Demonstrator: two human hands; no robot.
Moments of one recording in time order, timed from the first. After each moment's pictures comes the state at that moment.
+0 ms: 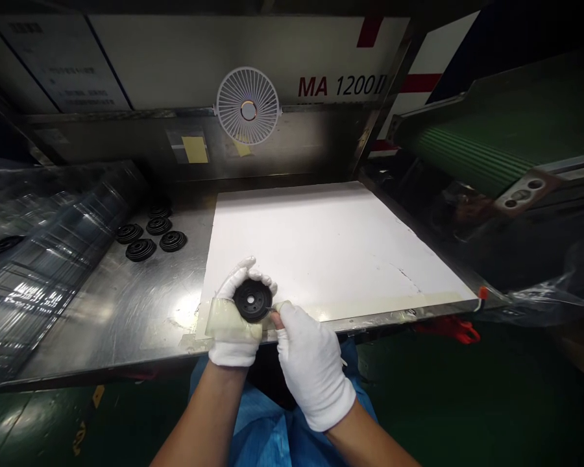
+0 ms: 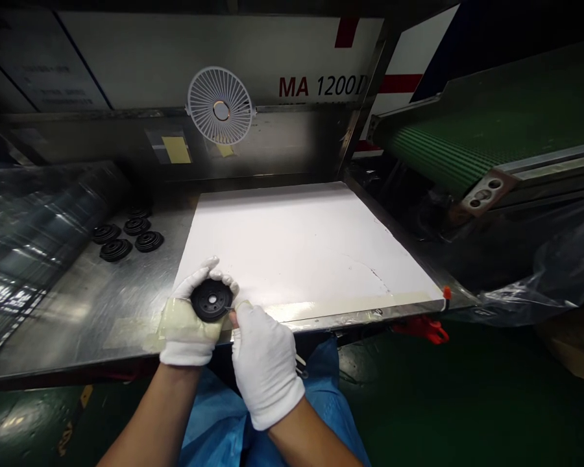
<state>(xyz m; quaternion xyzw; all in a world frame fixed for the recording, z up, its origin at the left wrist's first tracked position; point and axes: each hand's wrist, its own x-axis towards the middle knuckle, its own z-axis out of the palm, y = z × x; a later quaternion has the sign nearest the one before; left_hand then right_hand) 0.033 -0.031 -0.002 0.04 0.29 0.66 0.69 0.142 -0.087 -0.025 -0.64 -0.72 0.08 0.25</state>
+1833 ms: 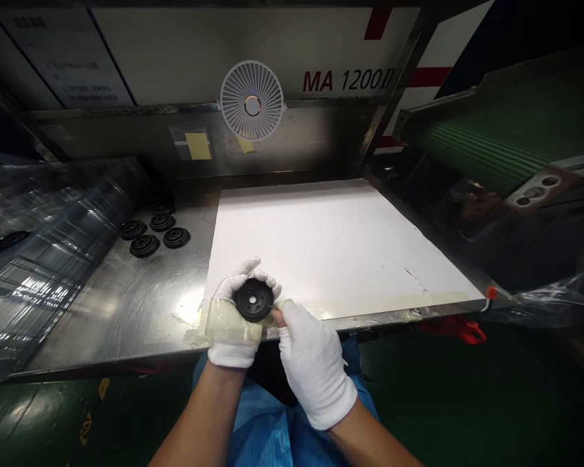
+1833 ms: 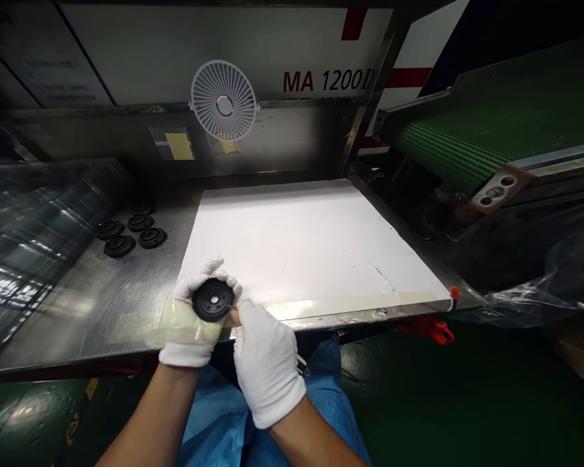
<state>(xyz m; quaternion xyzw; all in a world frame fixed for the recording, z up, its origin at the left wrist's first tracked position) 0.026 -0.036 -0.011 0.06 0.27 0.64 0.71 0.137 -0.090 -0.026 -0.63 -0.72 0.08 0.28</state>
